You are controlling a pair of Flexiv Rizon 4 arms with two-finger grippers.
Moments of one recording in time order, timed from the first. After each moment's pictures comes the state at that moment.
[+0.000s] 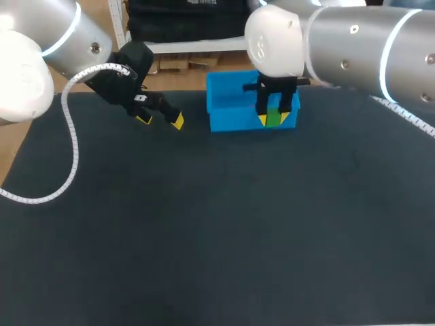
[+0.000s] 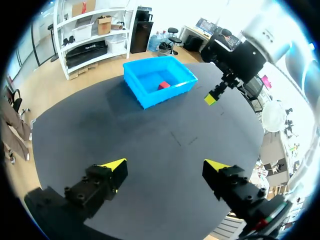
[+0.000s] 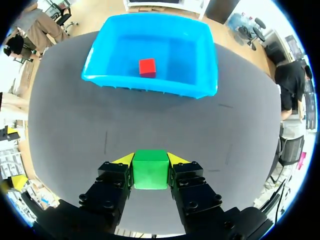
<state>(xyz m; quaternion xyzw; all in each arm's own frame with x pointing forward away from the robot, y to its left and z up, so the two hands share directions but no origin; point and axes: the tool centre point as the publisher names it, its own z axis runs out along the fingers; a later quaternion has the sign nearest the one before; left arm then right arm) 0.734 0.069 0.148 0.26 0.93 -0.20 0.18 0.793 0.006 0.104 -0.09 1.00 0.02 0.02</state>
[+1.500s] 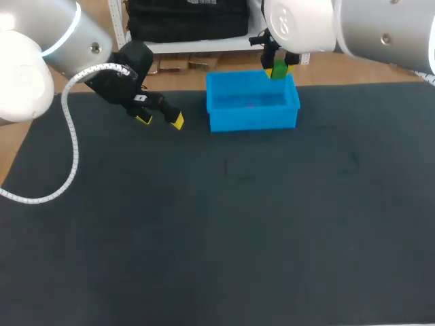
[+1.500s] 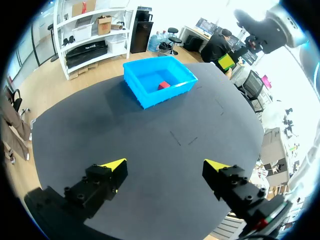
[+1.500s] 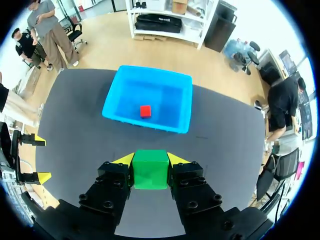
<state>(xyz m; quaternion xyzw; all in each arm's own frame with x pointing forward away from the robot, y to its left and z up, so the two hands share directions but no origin) 0.734 0.069 0.148 0.26 0.93 -0.20 0.18 0.832 -0.002 0.201 -0.11 0.98 0.03 0.14</state>
